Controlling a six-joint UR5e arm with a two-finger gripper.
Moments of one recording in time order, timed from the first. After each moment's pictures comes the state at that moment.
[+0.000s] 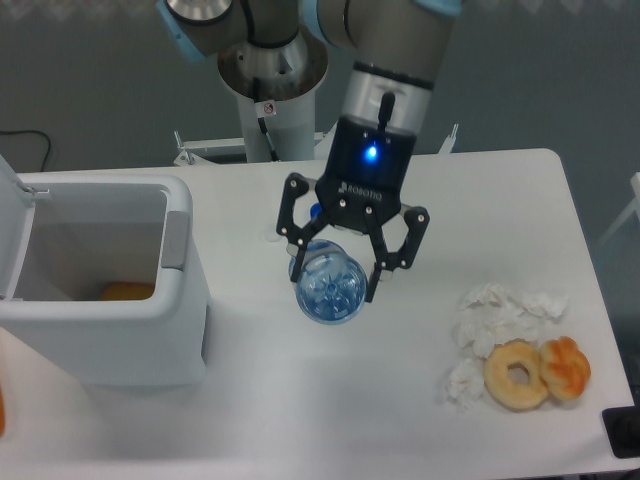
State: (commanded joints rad) arm 2.56 -1.71 -1.48 -0.87 0.86 0.49
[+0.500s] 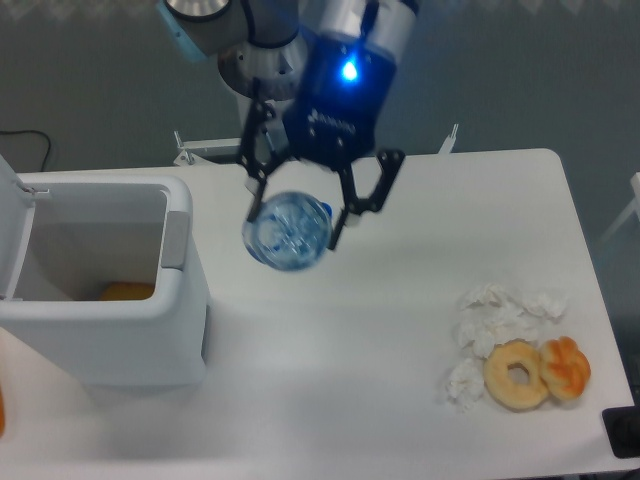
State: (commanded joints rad) arm 2.55 -1.59 -1.49 -0.87 0.78 0.44
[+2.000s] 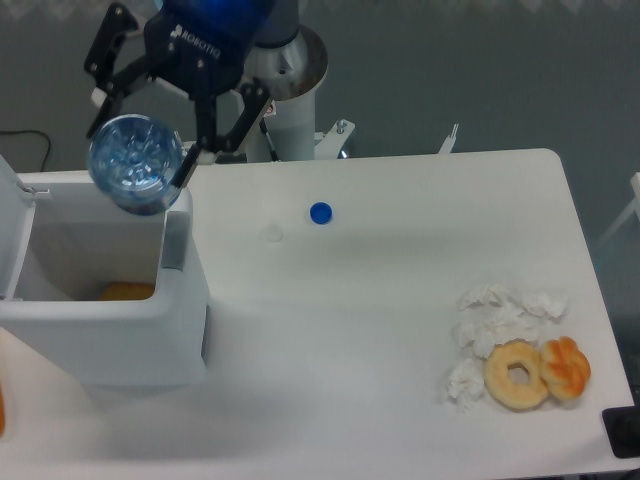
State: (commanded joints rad) arm 2.39 -1.62 -1.49 -0.83 0.72 0.39
